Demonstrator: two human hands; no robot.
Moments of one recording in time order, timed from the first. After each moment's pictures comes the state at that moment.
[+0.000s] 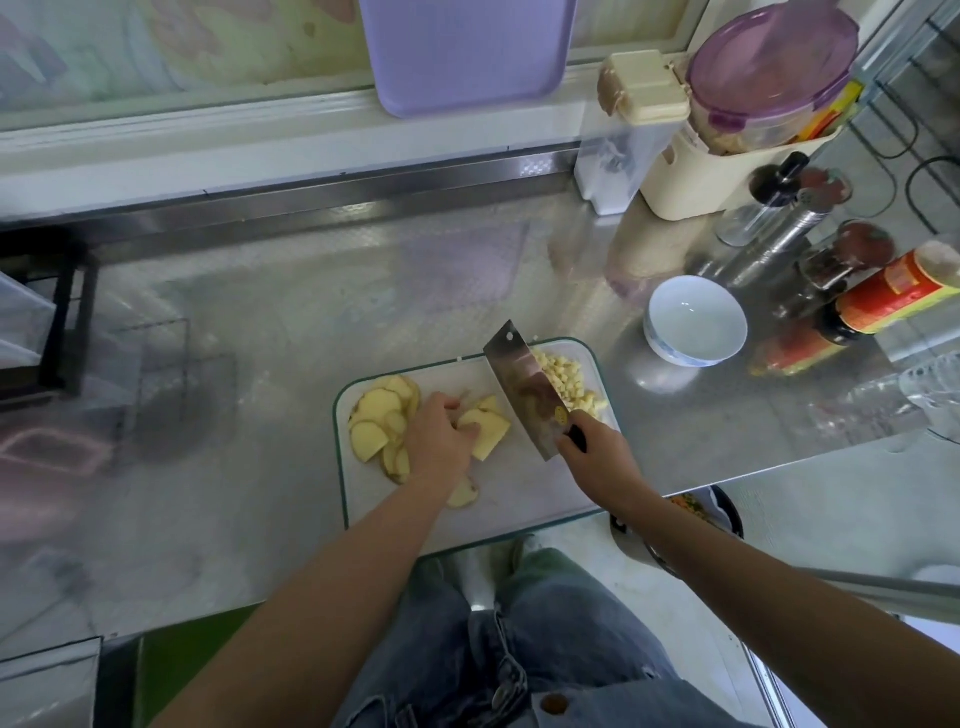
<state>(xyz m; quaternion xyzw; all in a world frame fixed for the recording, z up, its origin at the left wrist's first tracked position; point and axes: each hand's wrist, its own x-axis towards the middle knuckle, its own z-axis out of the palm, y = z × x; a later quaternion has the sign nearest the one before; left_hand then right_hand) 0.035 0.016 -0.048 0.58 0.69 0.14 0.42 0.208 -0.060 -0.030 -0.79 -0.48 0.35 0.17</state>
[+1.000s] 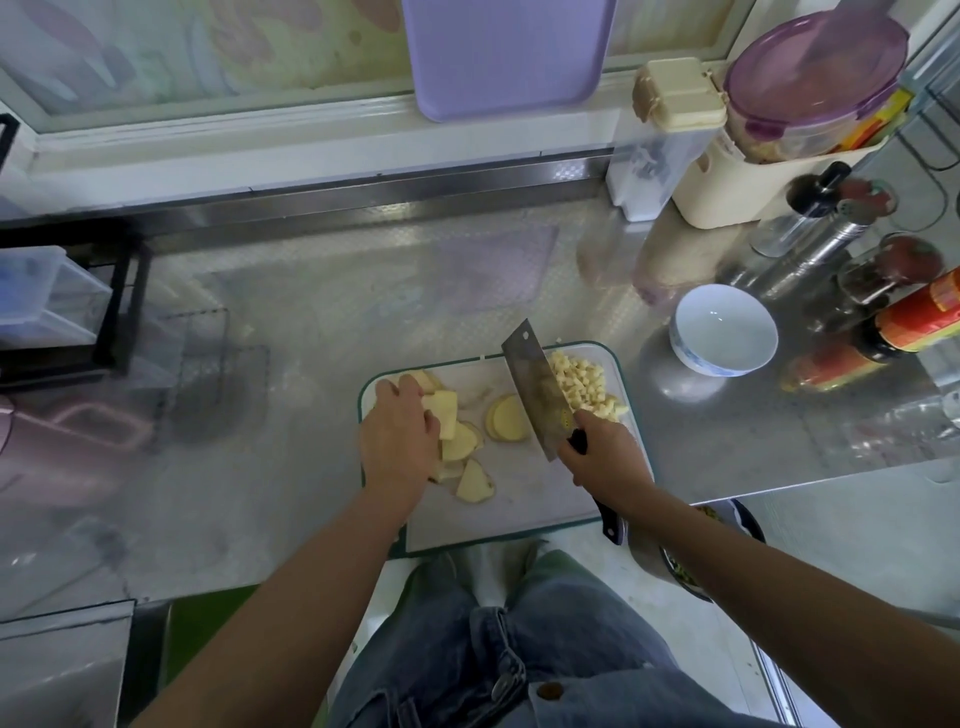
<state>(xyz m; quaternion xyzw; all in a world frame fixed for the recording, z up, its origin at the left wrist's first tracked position) -0.018 0.016 -0.028 0.70 0.70 0.05 0.12 0.202 -0.052 -0.030 -0.77 -0.53 0.33 0.14</state>
